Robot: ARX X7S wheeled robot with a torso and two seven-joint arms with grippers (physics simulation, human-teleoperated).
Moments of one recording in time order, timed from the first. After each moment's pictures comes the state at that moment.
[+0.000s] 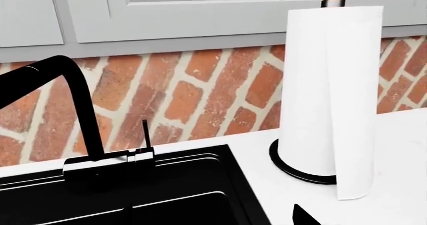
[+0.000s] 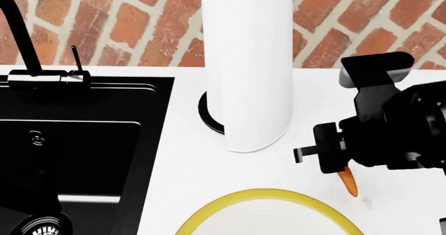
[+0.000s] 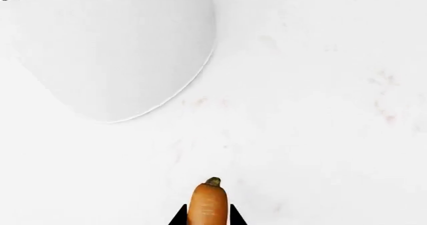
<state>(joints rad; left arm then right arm) -0.45 -0.45 -0.17 0.76 -0.81 -1.18 -0.20 1.39 0.52 -0.72 0.61 0.86 1.34 -0.15</state>
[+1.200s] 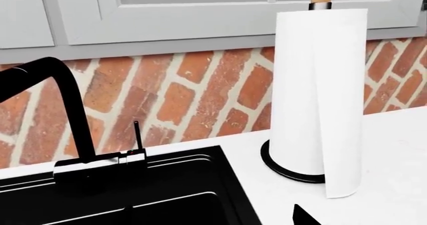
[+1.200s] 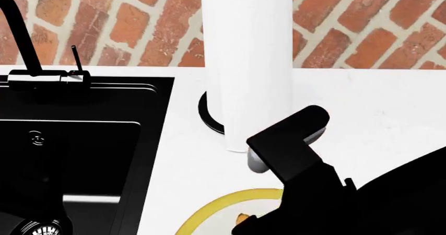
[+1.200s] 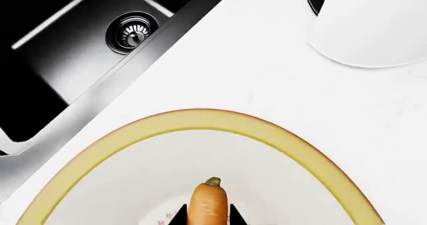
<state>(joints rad) -0.42 -0.46 -0.15 0.78 -0.85 -1.15 -0.22 1.20 0.73 -0.67 -0.14 2.03 1.46 0.70</state>
